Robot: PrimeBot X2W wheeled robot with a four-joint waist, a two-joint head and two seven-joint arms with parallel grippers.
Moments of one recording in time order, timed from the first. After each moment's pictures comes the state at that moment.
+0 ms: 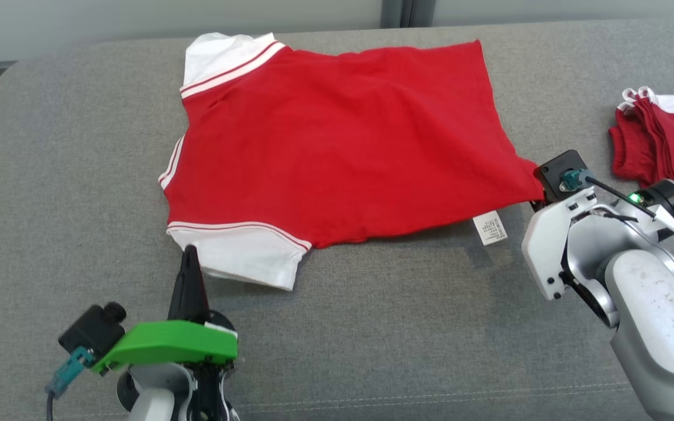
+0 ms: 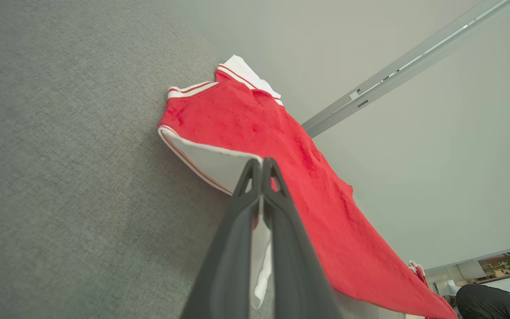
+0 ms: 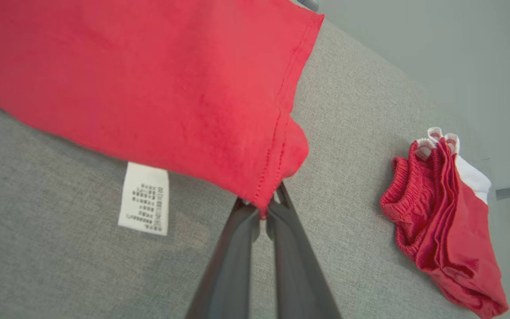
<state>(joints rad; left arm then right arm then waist) -0.13 0.06 -0.26 0.08 -0.99 0.18 -0.22 -0.46 -0.33 0.28 0.20 0.06 0.13 0.54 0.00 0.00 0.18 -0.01</state>
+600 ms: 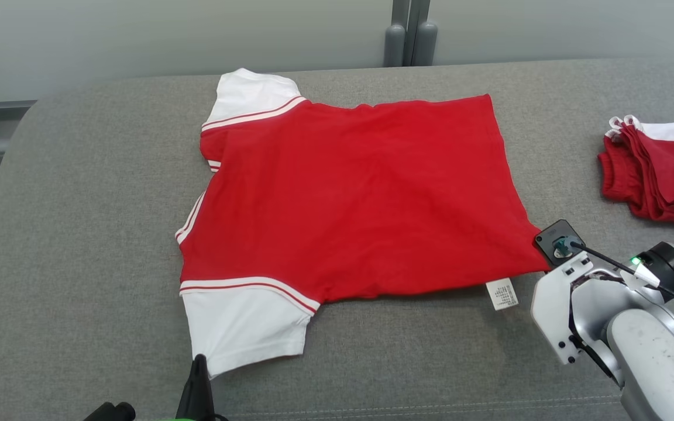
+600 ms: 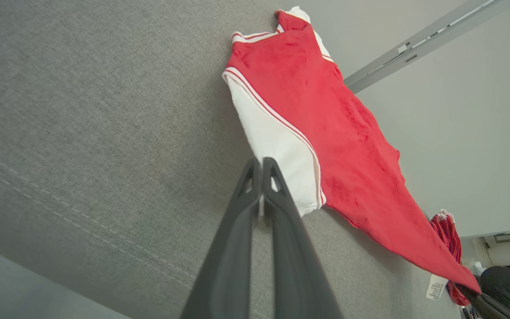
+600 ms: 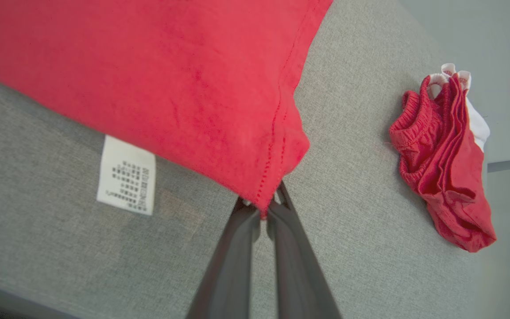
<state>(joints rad) 0.19 0.10 -0.31 -0.05 -0.99 0.27 -0.16 -0.29 -0.38 0.31 0.17 0.01 0.13 0.60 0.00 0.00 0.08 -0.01</state>
